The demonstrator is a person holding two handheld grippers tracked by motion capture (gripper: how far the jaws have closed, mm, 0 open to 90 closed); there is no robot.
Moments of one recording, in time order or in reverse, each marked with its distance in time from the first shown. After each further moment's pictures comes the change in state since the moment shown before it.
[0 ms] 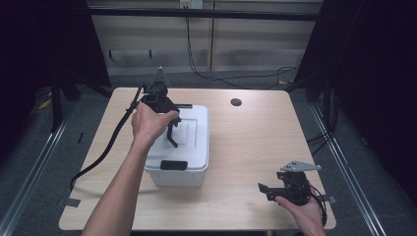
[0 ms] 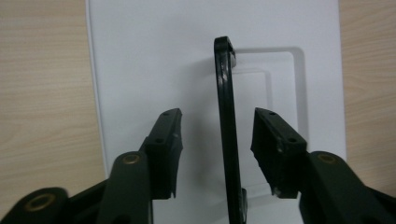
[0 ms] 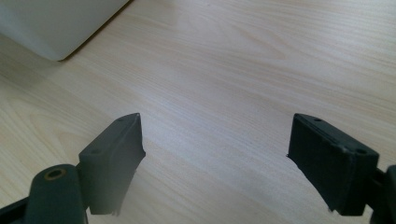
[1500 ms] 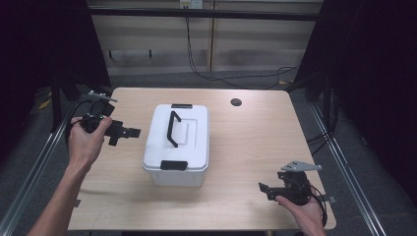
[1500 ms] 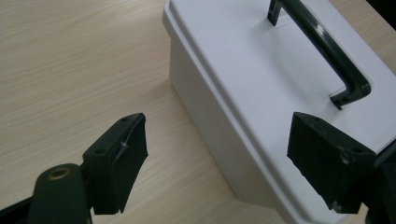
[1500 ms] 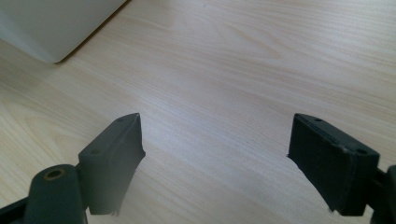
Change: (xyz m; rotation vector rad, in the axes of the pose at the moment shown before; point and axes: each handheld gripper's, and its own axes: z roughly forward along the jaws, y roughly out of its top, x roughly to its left) left arm 0.137 -0.078 -0.025 -0.345 -0.210 0.383; right arm -0.001 0.000 0.000 -0.002 -0.011 0.015
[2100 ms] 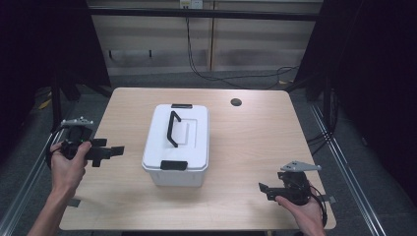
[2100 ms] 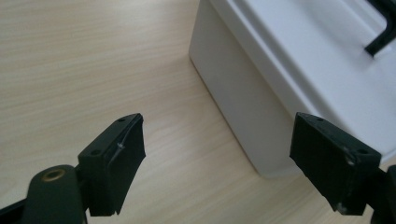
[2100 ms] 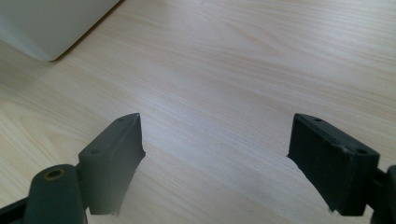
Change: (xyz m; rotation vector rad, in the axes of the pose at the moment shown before) left arm 0.025 -0.075 -0.007 -0.089 0.011 -0.048; right arm 0.000 -0.001 0.001 0.007 -0.011 -0.001
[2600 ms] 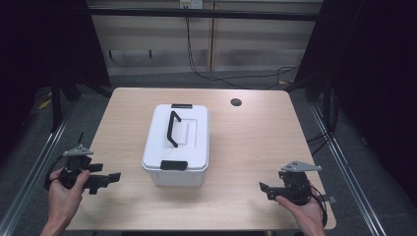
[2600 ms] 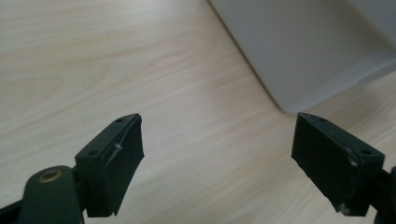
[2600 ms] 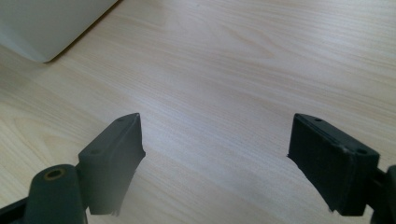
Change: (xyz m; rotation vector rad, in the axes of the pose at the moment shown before) left arm 0.000 -0.066 0.013 0.066 0.030 0.000; right arm 0.000 -0.001 0.000 -0.011 -0.015 -0.011
